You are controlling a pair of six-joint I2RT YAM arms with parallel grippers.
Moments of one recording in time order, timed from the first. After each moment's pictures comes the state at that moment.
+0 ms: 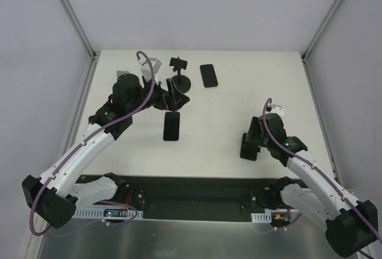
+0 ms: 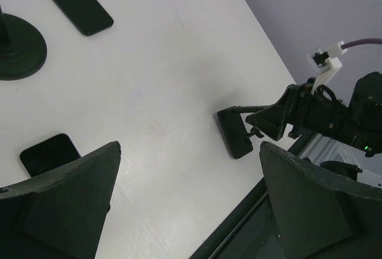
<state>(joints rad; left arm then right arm) -0.53 1.05 1.01 -0.24 0.30 -0.48 0.44 0.85 0.56 -0.55 0.29 0.53</state>
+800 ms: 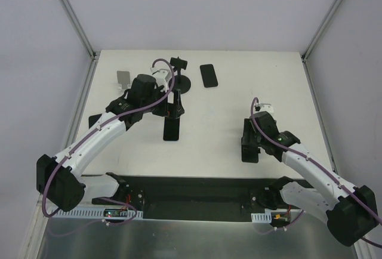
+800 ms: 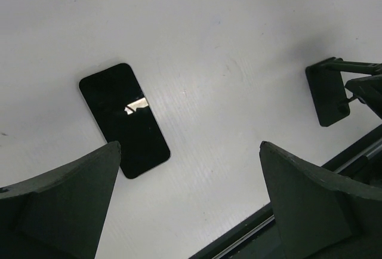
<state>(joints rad) -0.53 1.21 1.05 -0.46 0.18 -0.33 0.54 0.96 0.62 -0.60 0.35 0.44</state>
